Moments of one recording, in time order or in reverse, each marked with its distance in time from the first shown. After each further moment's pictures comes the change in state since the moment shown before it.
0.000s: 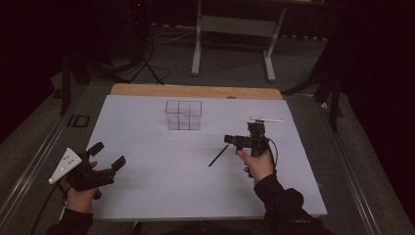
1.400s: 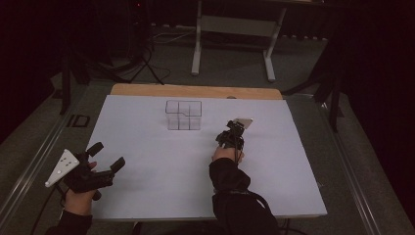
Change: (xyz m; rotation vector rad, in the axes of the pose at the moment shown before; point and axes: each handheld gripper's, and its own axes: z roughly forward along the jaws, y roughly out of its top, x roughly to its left) left arm -0.006 0.005 -0.006 -0.028 -0.024 0.008; right arm 0.031 0.005 0.095 0.208 -0.471 0.465
